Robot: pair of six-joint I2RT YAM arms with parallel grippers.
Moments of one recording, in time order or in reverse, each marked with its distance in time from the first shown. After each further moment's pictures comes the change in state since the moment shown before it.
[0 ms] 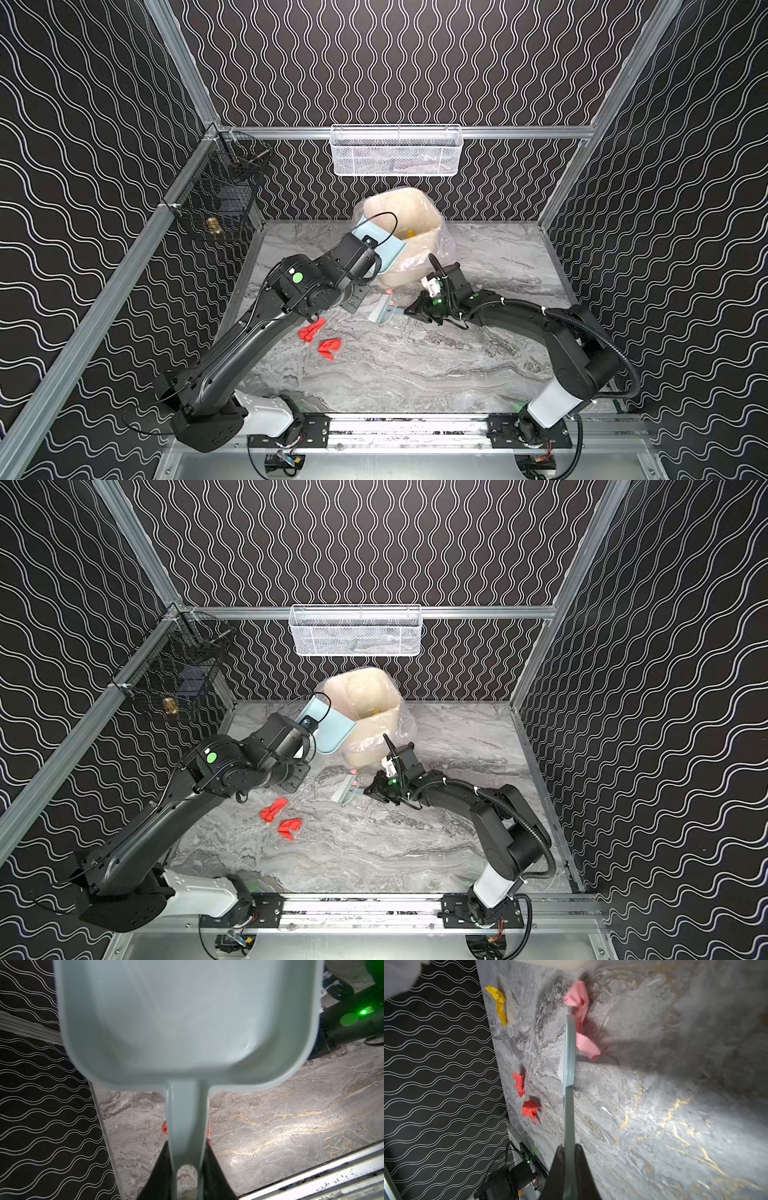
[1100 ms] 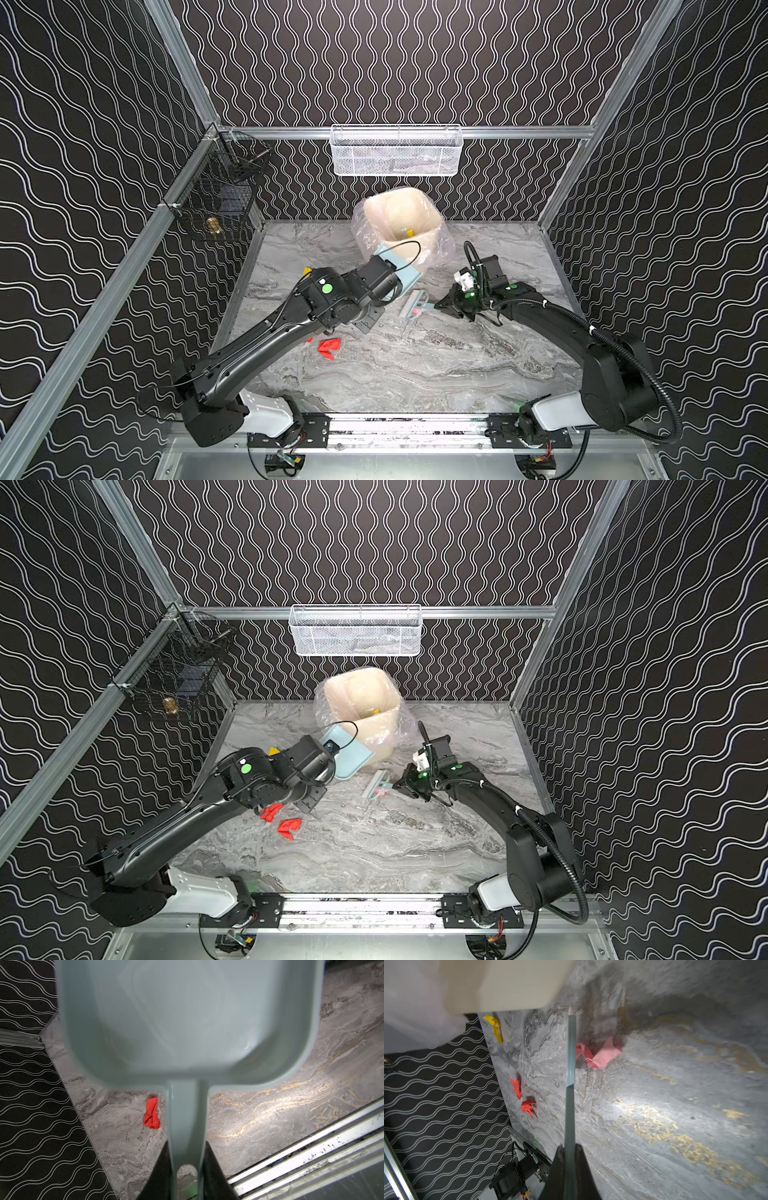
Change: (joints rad) left arm -0.154 0.034 -0.135 0.011 0.035 -0.068; right arm -0.230 -0.192 0.015 -0.345 -0.043 -0.125
